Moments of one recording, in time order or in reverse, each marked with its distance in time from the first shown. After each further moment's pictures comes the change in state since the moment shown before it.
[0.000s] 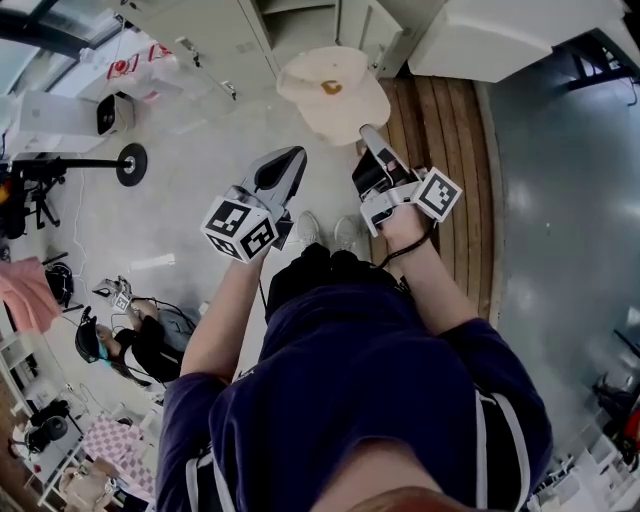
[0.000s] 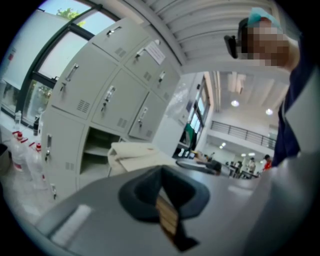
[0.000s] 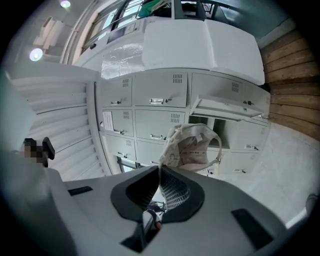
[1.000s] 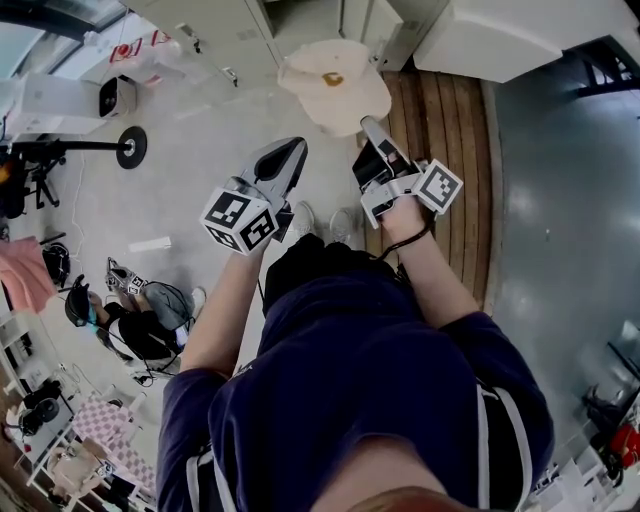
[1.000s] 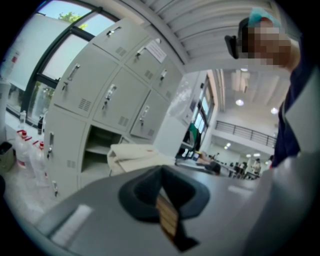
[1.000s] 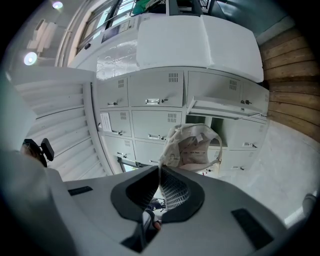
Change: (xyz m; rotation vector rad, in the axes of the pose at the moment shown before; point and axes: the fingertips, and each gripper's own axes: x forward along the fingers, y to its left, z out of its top) left arm 0.024 -0.023 -0.013 -0.007 -0.004 0.055; right arm -0.019 -0.015 0.024 0.034 0.043 0.006
